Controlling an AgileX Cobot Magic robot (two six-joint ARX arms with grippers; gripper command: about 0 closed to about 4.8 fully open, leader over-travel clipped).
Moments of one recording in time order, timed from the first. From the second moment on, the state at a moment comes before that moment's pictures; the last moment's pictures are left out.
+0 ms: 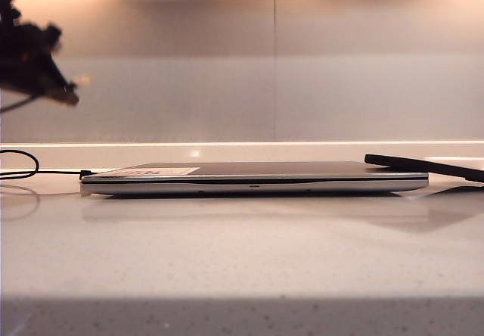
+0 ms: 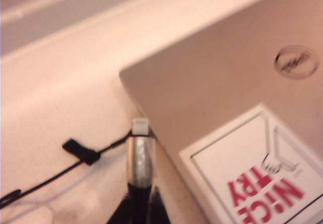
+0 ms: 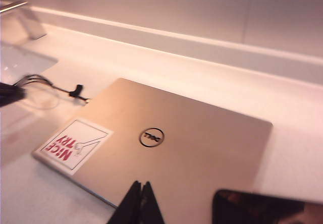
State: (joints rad) left arm -0.30 0.95 0.53 0.02 0.11 0.24; right arm 0.68 0.62 0.70 -0.32 0.16 0.11
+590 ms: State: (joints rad) left arm -0.47 0.89 0.54 -0.05 0.11 0.15; right arm 0.33 0.64 0.49 -0.24 -0.07 0.75
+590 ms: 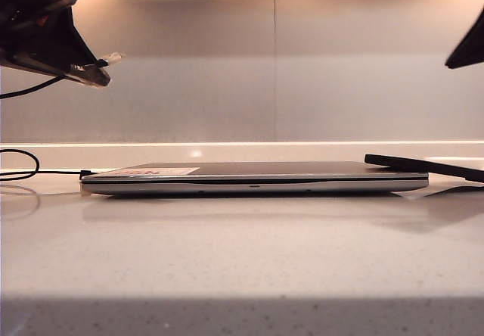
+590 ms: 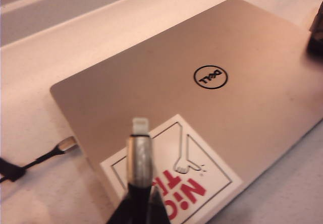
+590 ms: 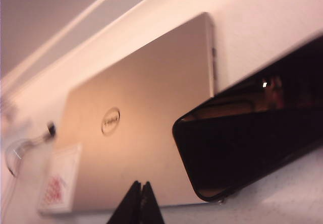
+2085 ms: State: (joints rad) left arm -0.48 0.89 0.54 -0.05 0.11 0.14; right arm 0.11 1.02 0.44 -0.02 -0.20 1.29
